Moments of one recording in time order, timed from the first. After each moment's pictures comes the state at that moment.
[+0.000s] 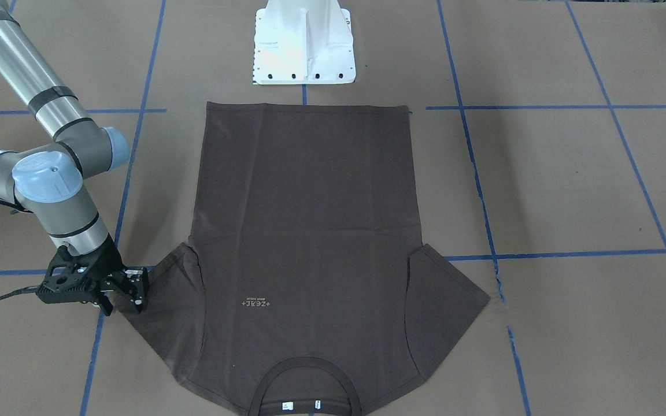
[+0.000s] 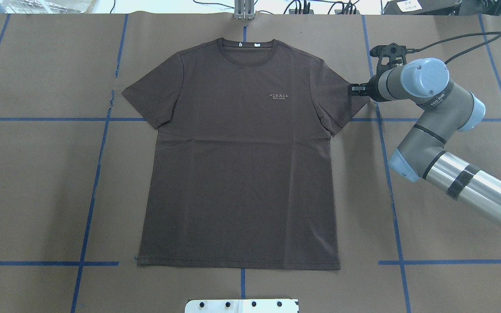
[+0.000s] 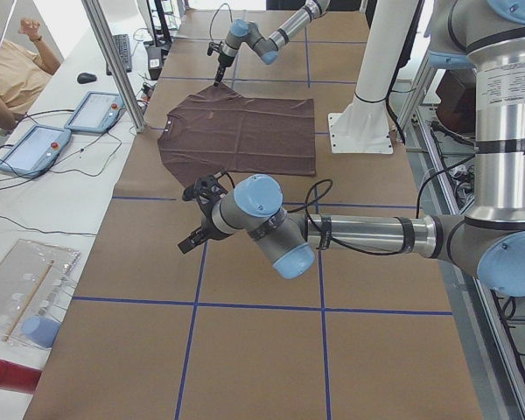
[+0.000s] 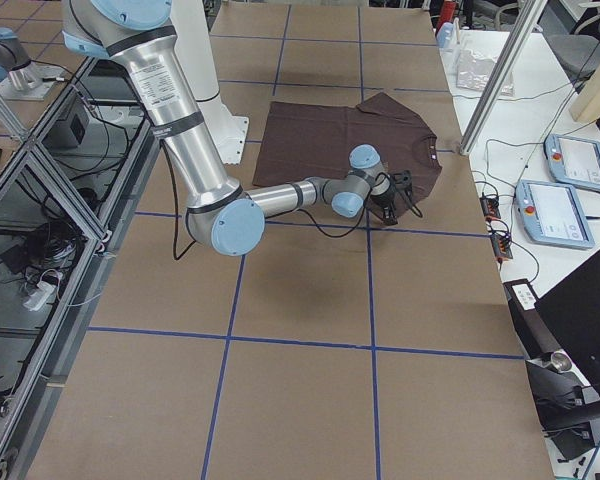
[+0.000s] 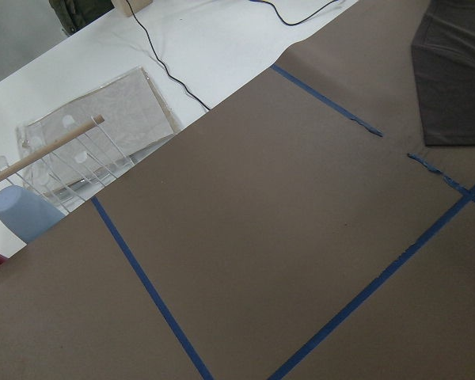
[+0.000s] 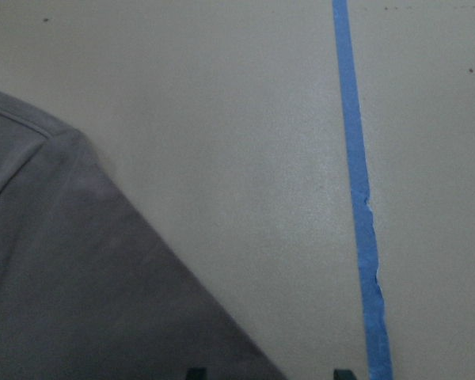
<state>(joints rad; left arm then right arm) -1.56 -1.47 -1.68 -2.46 -2.36 0.07 0.83 -1.10 1.23 -0.79 1.74 1.03</state>
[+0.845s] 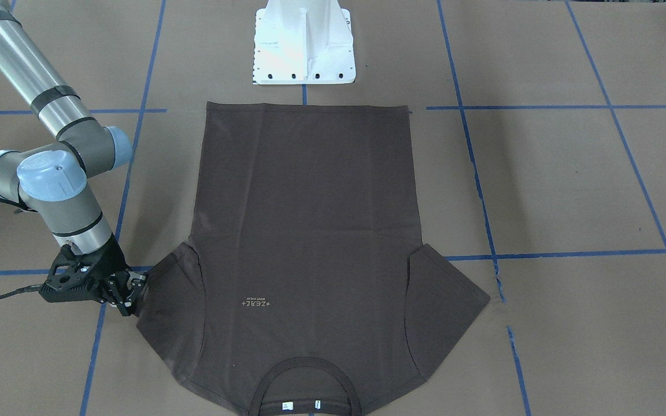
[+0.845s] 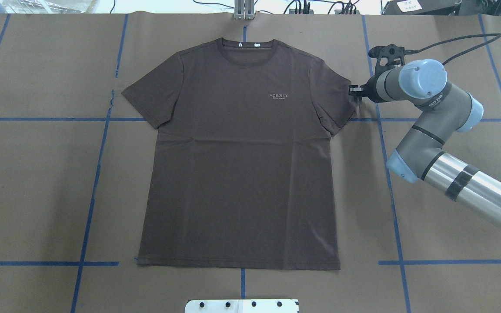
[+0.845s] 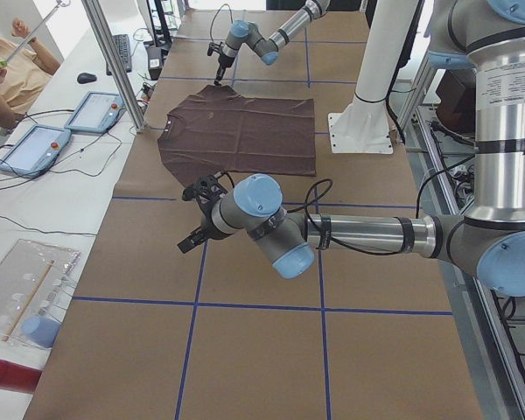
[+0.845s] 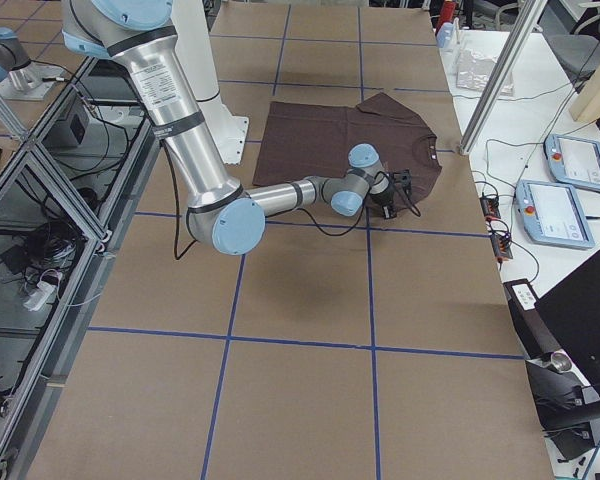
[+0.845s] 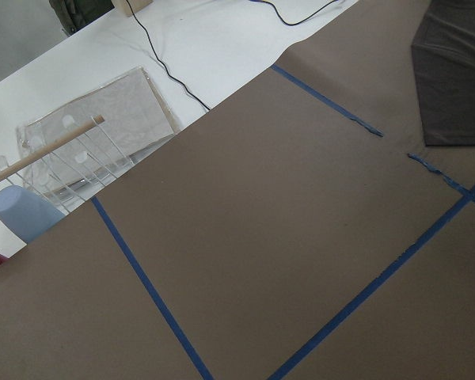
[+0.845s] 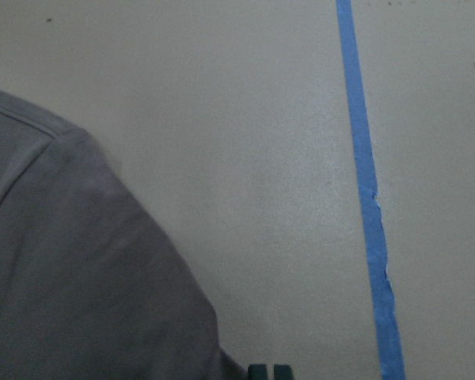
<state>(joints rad) -1.56 -1.47 -1.68 -2.46 -2.36 0.07 0.82 -1.09 1.24 -0.79 1.73 1.04</state>
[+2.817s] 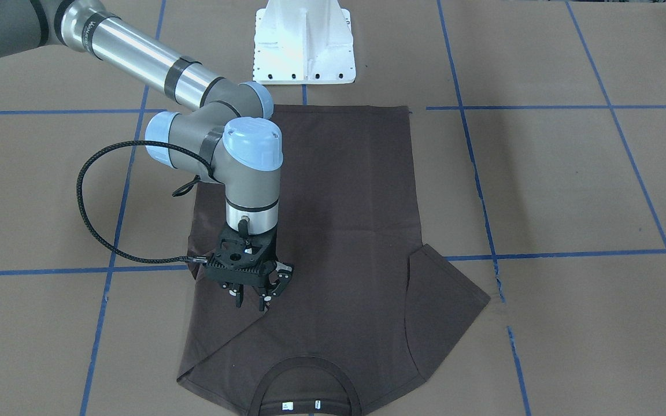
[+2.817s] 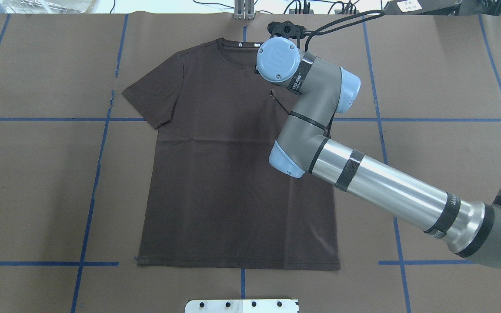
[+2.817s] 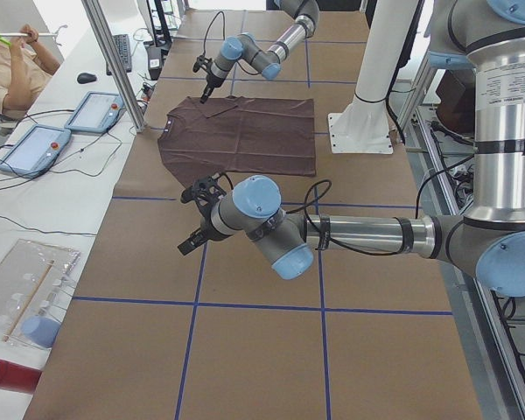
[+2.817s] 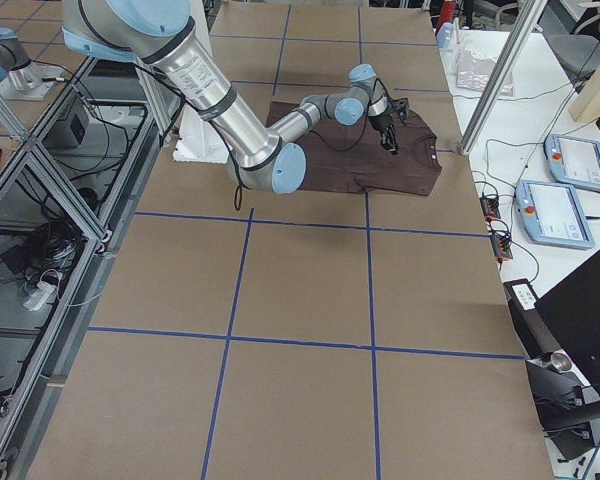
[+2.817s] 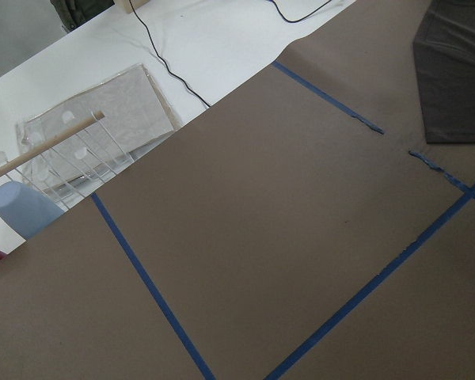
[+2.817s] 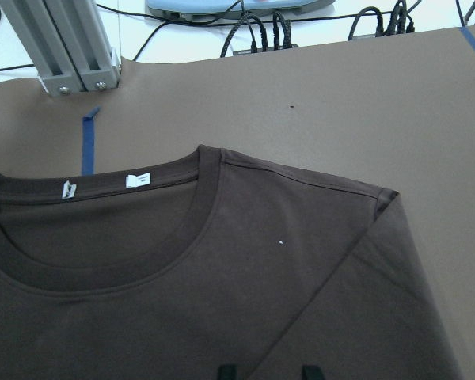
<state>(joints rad) -1.56 -1.49 -1.68 -2.46 -2.36 0.01 0.70 -0.66 1.21 -1.31 1.53 1.25</state>
